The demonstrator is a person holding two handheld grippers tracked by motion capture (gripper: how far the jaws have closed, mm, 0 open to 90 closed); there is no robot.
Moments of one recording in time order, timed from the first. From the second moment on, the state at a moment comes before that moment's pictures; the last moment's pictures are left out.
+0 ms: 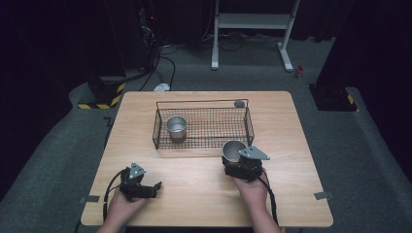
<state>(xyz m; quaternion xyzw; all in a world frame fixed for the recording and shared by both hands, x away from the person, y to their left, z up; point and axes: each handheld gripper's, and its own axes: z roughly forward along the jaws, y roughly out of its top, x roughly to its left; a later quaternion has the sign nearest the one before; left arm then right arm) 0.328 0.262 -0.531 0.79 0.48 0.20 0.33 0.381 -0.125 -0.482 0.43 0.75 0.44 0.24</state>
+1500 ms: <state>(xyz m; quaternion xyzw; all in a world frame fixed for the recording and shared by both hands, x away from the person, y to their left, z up) 0.328 0.262 -0.531 0.79 0.47 0.20 0.33 0.370 -0.121 -0.451 0.41 0.74 0.47 0.27</state>
